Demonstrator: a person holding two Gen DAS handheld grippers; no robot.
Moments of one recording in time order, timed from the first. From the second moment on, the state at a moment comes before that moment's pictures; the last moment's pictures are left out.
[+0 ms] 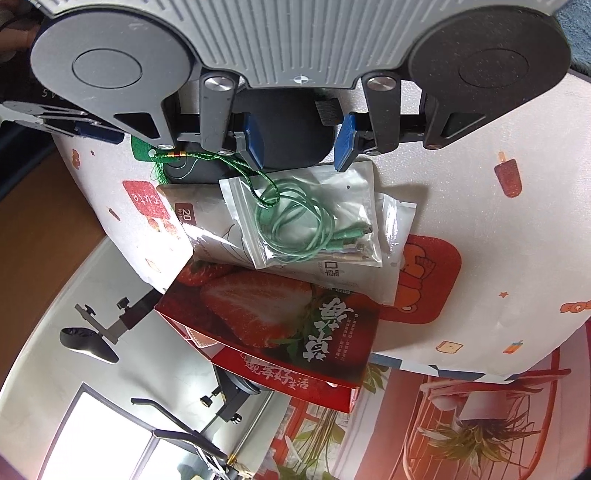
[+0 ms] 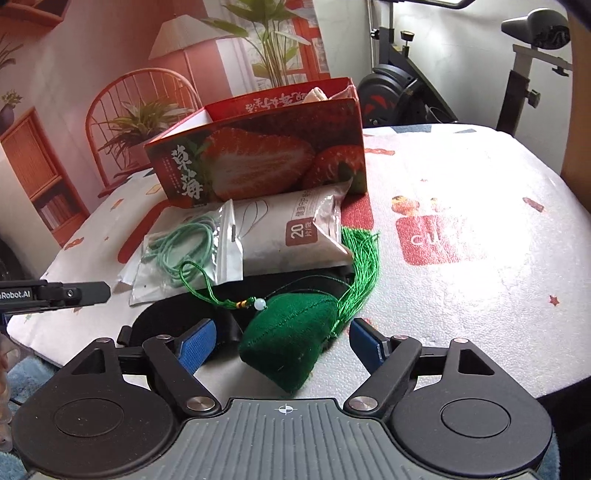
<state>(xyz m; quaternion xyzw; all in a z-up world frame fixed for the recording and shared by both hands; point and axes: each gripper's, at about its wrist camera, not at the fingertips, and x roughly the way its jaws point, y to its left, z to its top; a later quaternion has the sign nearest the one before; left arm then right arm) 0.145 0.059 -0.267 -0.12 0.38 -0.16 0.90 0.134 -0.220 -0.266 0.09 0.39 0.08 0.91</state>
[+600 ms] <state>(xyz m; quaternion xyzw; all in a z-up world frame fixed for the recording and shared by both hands) 0.131 0.075 -0.261 -0.14 0.36 -0.15 0.91 0.135 -0.207 -0.275 0.07 0.40 0.11 0.91</state>
